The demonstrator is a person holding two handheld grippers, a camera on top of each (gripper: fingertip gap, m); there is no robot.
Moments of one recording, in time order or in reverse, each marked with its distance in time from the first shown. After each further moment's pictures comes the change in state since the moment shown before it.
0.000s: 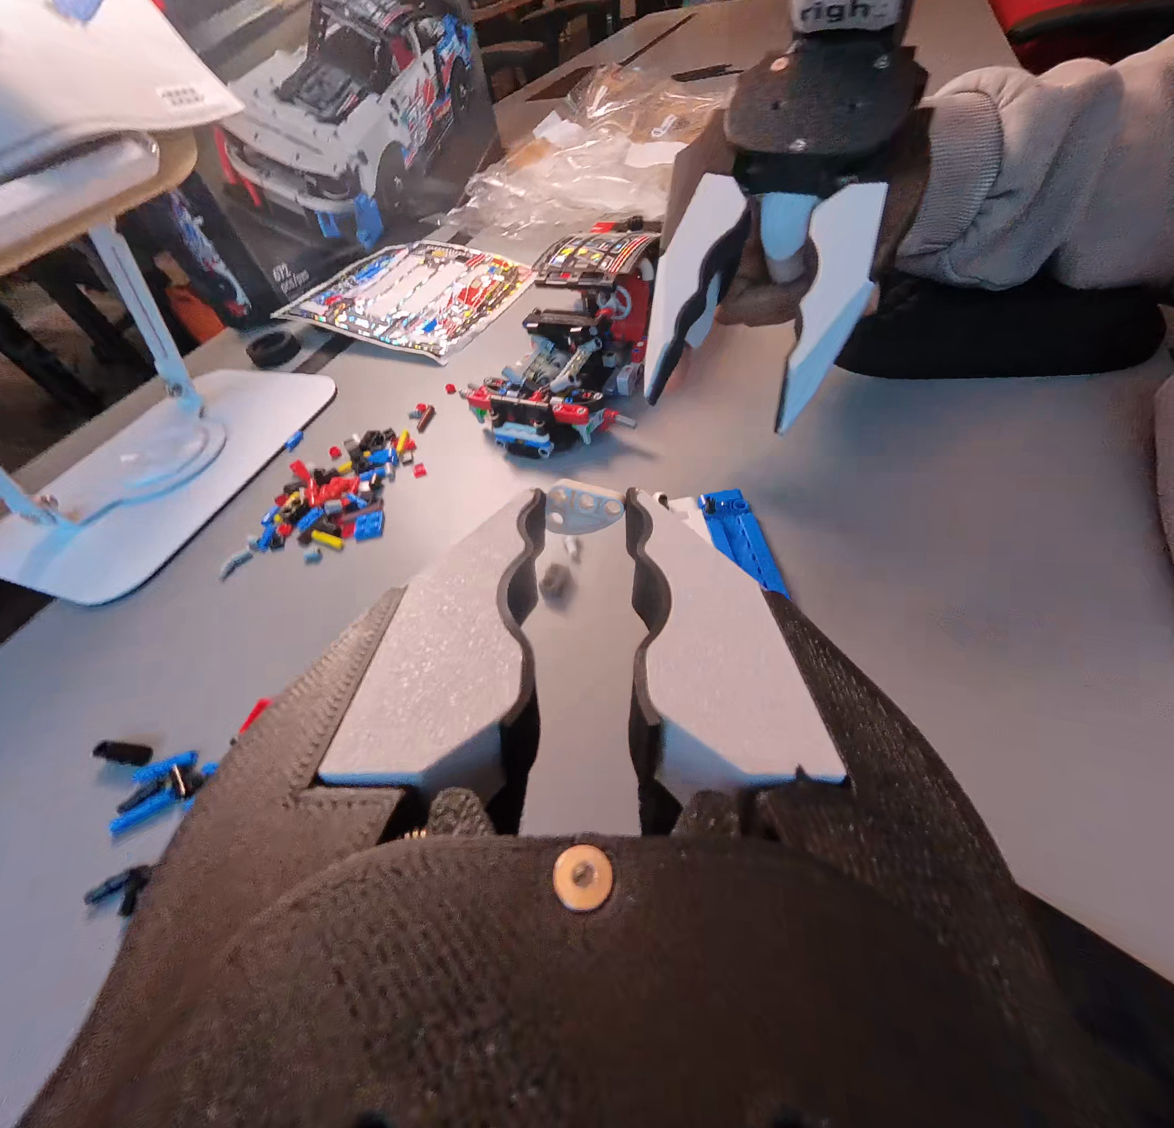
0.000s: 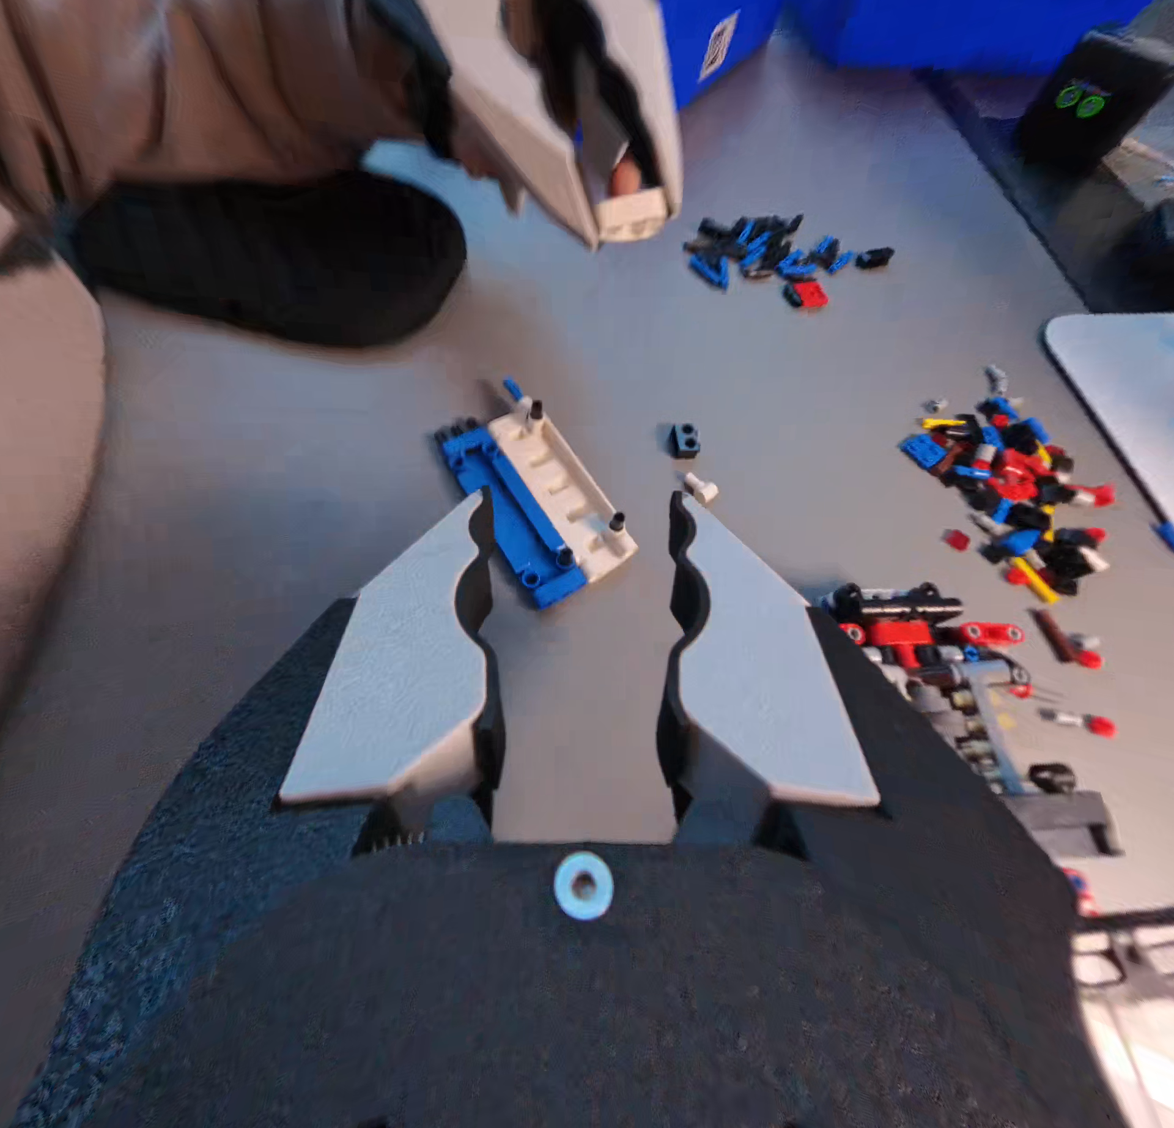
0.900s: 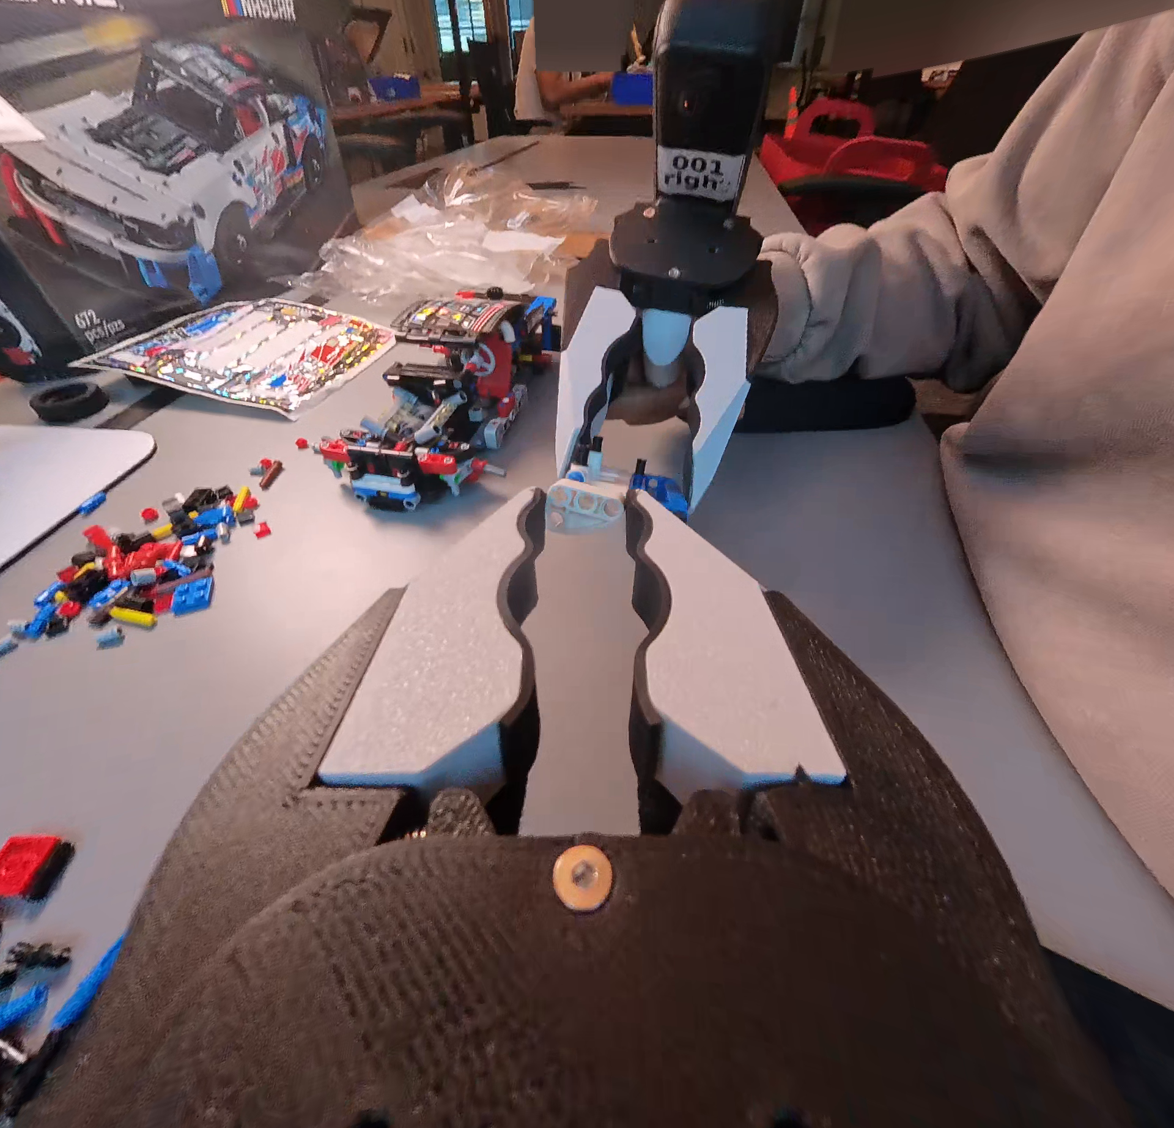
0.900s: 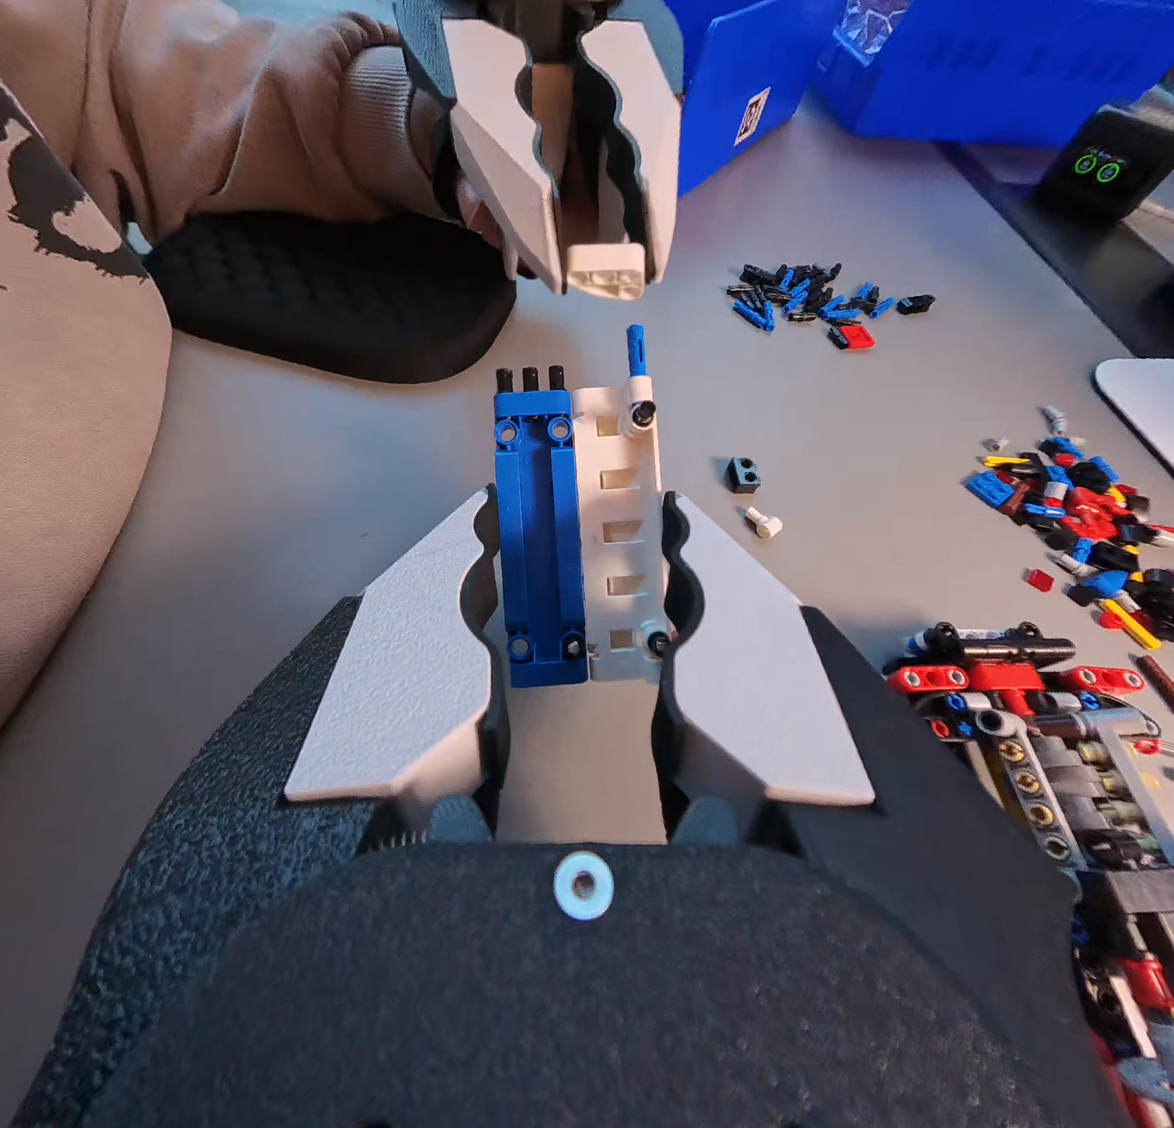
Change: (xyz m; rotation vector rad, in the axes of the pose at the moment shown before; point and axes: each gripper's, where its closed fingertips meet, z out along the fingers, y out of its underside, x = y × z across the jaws) left arm 0.044 -0.011 0.003 0.143 0.239 -0.063; right arm -0.025 -0.003 0.011 0.112 -0.016 0.001
